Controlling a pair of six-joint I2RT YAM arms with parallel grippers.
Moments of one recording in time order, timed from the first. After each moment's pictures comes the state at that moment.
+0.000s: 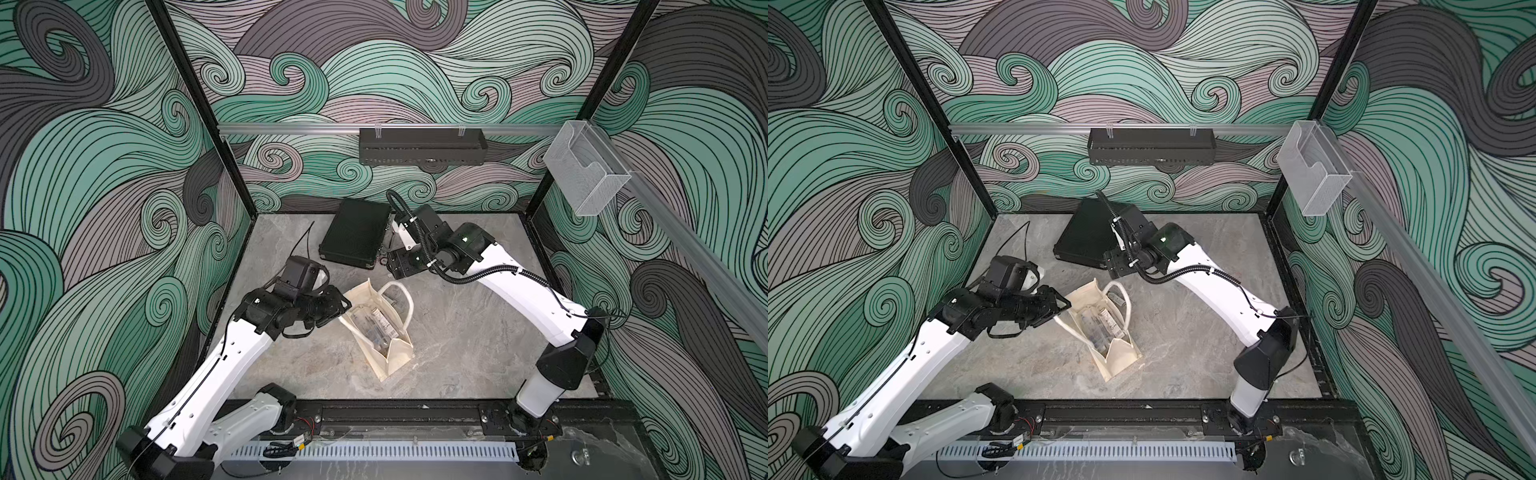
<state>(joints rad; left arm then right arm) -0.45 1.01 1.05 -0.96 0.30 -0.86 0.81 1.71 1.85 -1.09 0.03 0.32</state>
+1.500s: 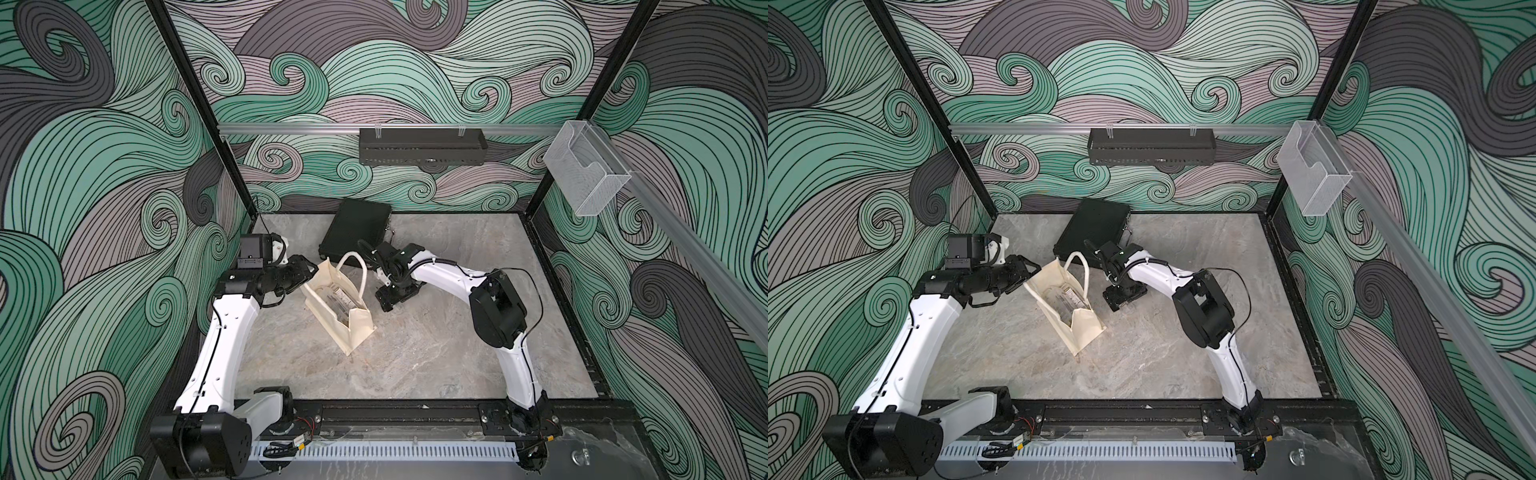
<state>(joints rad) 0.05 1.09 1.13 -0.87 0.42 -0.50 0.77 2.19 1.79 -1.07 -0.09 0.11</state>
